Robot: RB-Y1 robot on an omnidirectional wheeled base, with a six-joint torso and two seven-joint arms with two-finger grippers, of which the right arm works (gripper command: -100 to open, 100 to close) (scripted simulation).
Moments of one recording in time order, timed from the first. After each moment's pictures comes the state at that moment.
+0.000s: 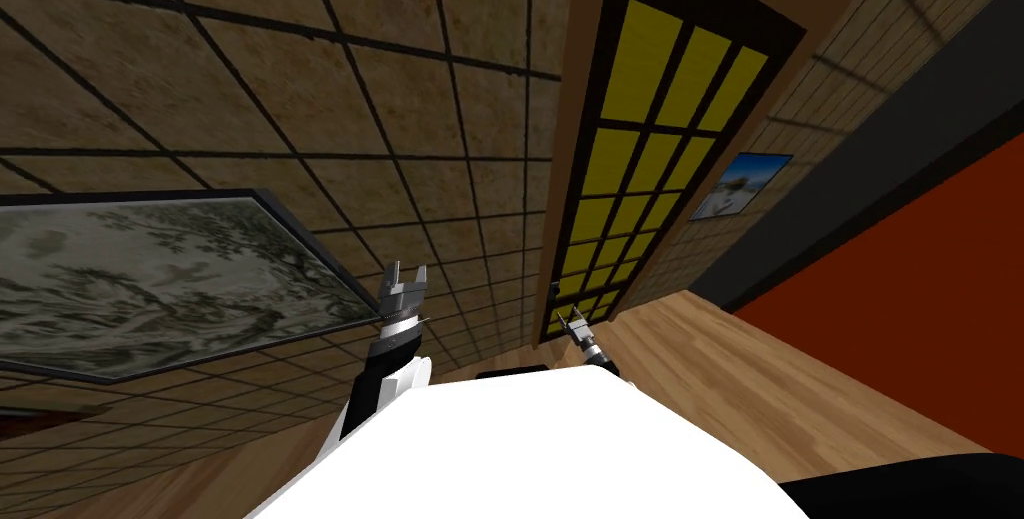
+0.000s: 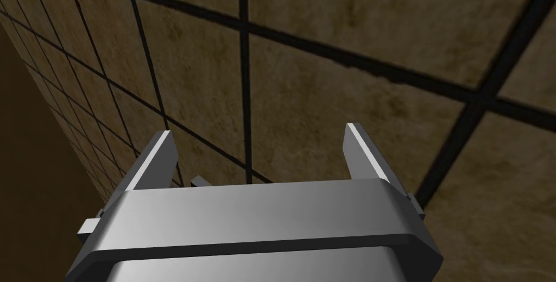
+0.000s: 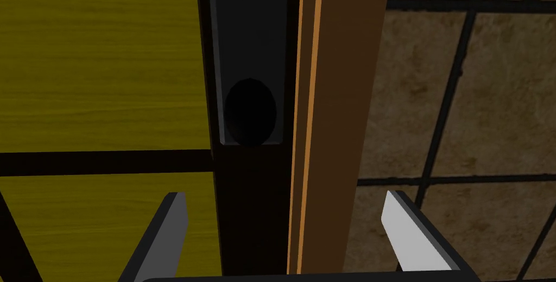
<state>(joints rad) 0.19 -0.15 -0.27 -0.87 0.55 -1.01 1.03</state>
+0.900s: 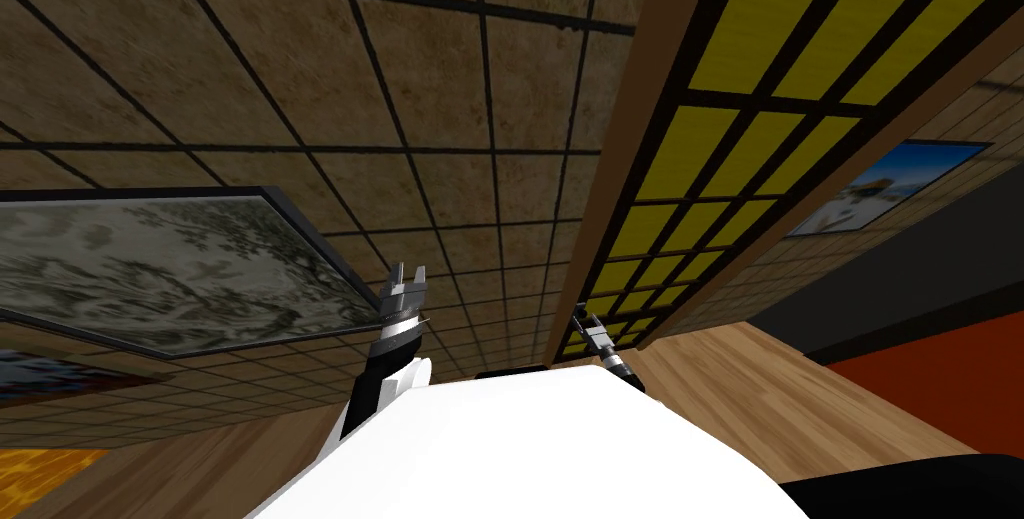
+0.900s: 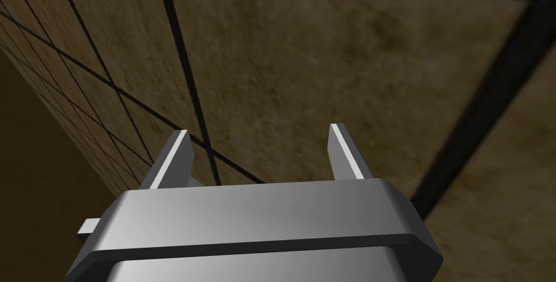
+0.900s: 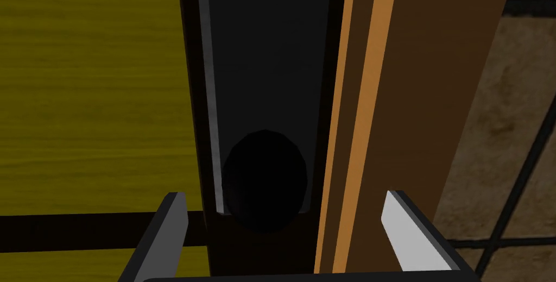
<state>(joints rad) 0.19 -0.23 -0.36 -0.74 0.48 -1.10 1.02</state>
